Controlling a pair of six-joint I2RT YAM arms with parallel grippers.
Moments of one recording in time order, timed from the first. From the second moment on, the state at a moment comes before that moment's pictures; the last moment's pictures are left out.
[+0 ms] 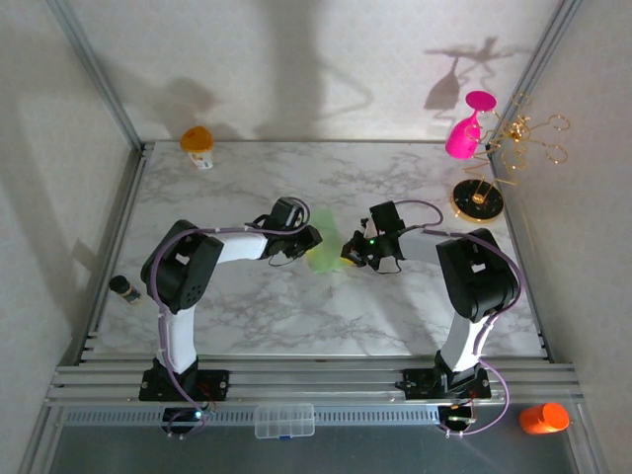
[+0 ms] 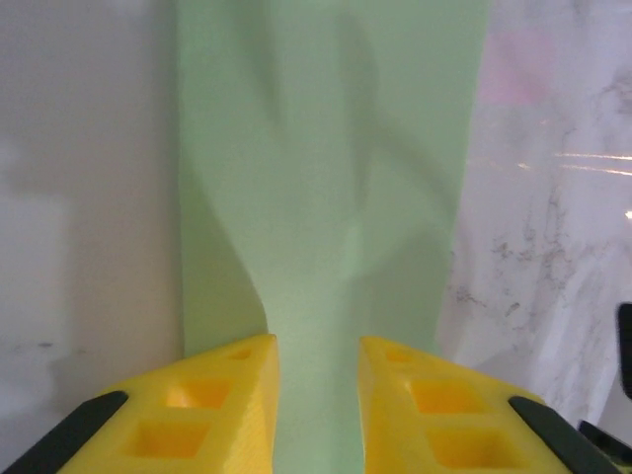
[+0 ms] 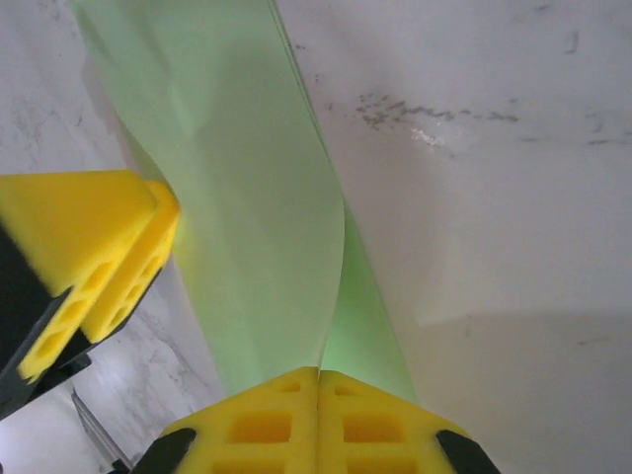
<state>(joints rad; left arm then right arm) -0.54 1.96 1.10 0.03 0.27 -1.05 0.42 1.81 0.93 -0.14 -0.57 0.79</state>
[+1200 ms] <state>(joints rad) -0.53 1.99 1.06 0.11 0.24 -1.04 0.49 1.68 0.84 -0.10 -0.58 0.85</state>
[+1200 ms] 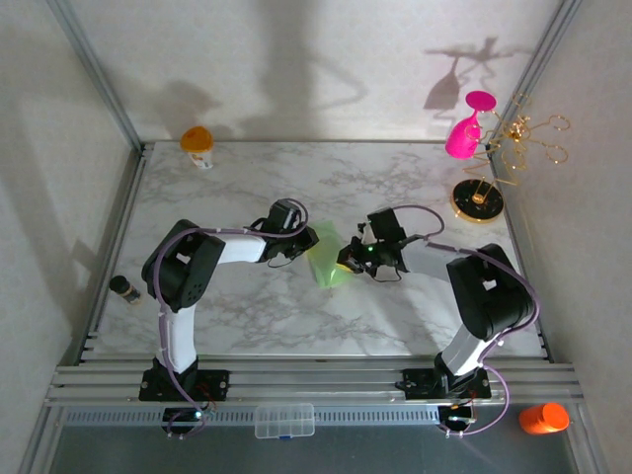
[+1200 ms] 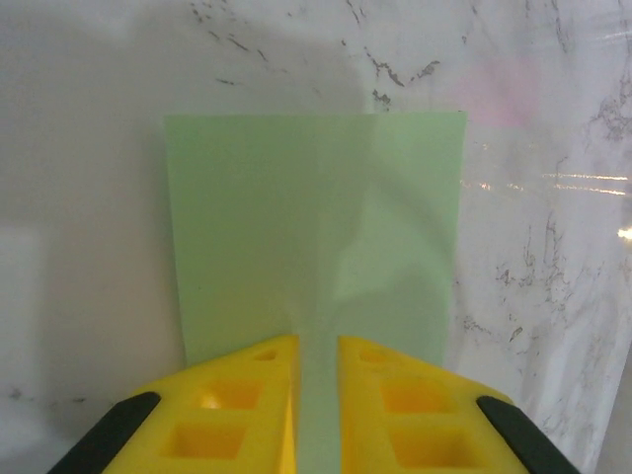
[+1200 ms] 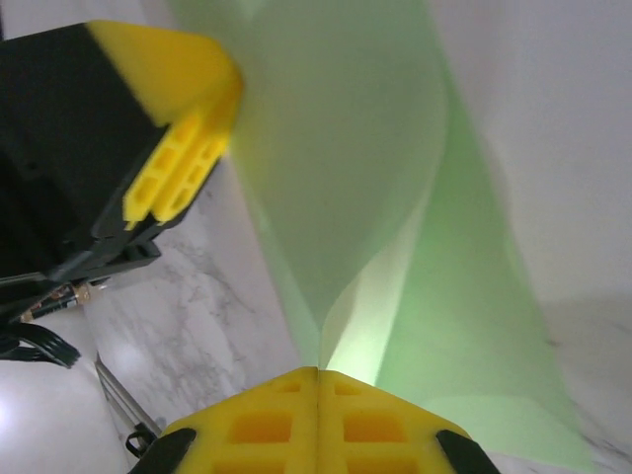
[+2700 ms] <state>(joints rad) -0.52 1.99 1.11 0.02 0.25 -1.00 0.55 1.93 1.00 -0.04 -0.57 0.82</state>
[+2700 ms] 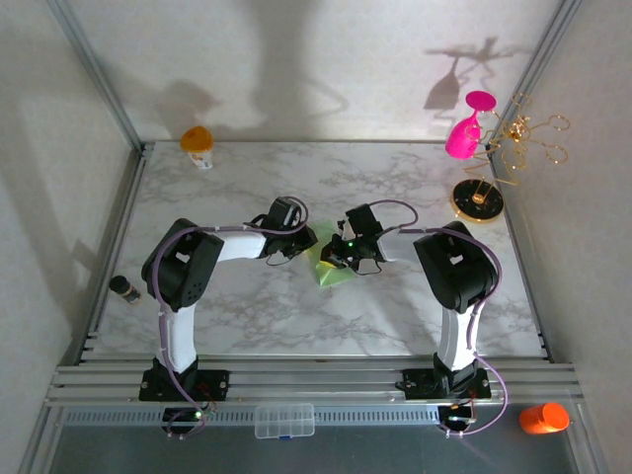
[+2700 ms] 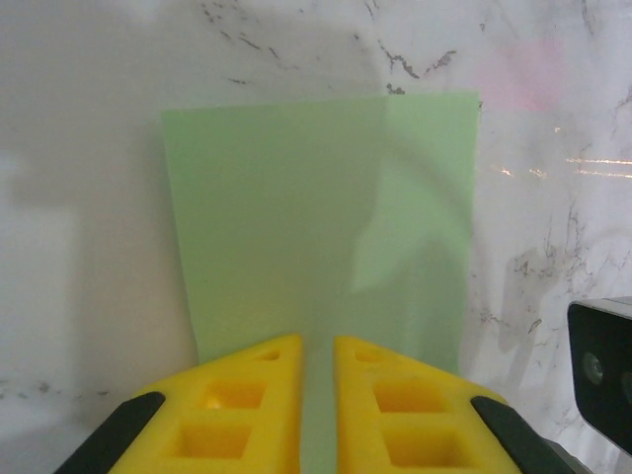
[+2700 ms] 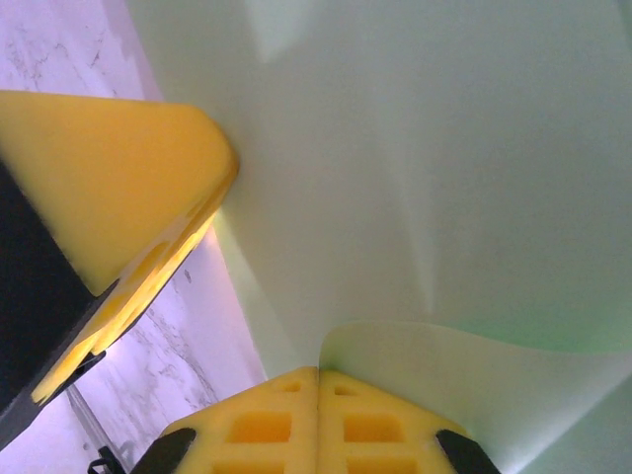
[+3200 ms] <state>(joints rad) -0.52 1.99 1.11 0.02 0.25 -1.00 0.55 1.94 1.00 -0.02 -0.58 0.81</state>
